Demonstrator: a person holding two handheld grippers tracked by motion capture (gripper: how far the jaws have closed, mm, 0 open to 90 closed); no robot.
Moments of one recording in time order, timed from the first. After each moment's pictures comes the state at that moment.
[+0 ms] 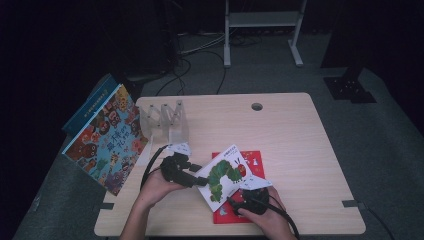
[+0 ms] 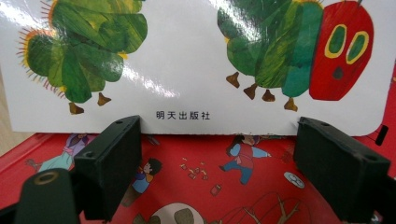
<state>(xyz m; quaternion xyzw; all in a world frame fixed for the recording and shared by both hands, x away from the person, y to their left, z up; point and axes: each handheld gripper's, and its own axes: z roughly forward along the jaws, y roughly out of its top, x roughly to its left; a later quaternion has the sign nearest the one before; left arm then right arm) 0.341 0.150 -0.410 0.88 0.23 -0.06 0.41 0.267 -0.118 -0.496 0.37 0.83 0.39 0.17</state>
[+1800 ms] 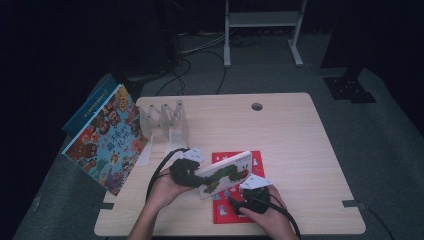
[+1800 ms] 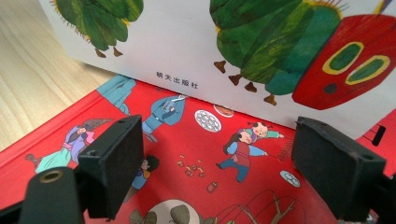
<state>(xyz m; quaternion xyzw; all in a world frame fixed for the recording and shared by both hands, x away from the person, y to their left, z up) 0.332 0.123 -0.414 0.91 0.20 -0.01 0.37 0.269 -0.120 -0.495 0.37 0.83 0.38 0.17</state>
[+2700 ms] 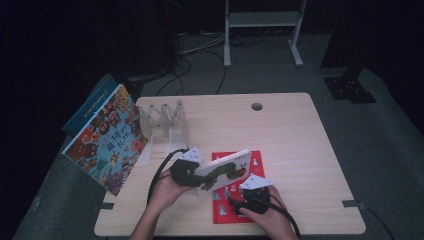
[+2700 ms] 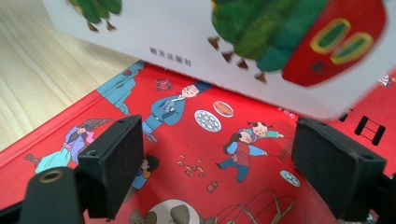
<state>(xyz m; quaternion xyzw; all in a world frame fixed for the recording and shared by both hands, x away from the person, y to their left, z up) 0.333 0.127 -0.416 0.90 0.20 0.02 0.39 0.269 -0.120 -0.495 0.37 0.83 0.38 0.17</state>
